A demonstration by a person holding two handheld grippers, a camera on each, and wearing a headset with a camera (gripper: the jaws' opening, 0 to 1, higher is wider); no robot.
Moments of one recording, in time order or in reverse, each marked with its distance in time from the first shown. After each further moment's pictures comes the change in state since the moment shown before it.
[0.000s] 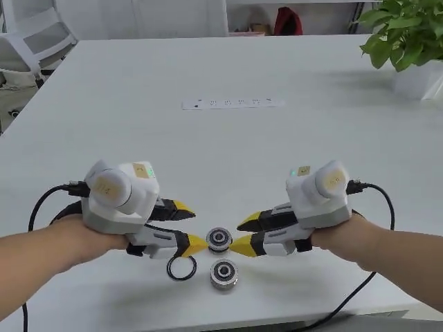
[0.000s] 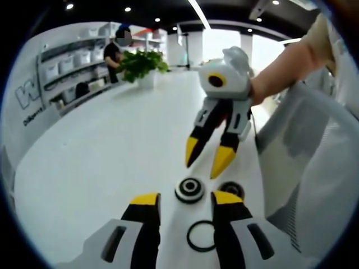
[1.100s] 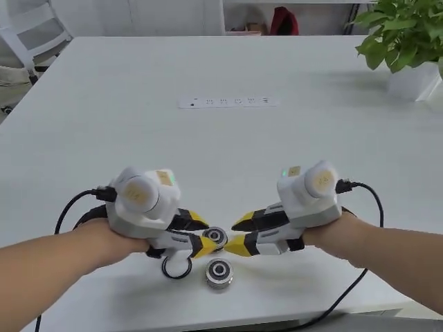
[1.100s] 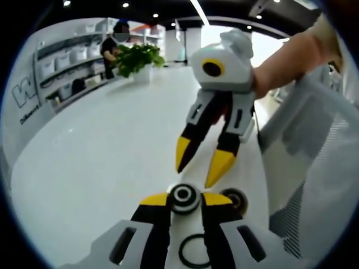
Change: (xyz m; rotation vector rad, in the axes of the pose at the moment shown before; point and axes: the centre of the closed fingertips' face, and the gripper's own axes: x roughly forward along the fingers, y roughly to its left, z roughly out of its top) left arm 0.029 -0.011 0.000 -0.002 0.031 -0.018; right arm 0.003 -0.003 -0.002 -0.021 0.030 -0.004
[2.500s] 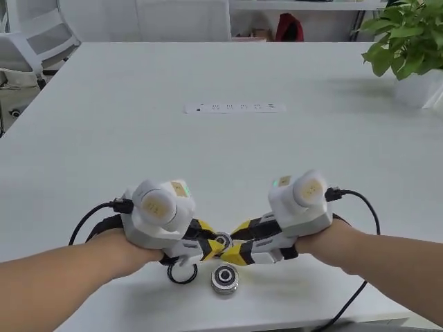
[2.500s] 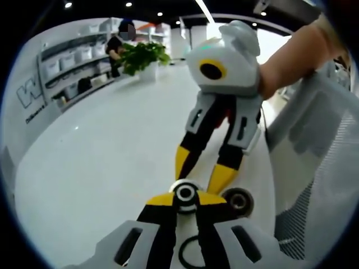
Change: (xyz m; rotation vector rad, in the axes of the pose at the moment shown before) left arm 0.006 0.004 -0.005 -0.002 0.015 0.061; right arm 0.019 0.004 -0.004 -0.024 0.049 0.004
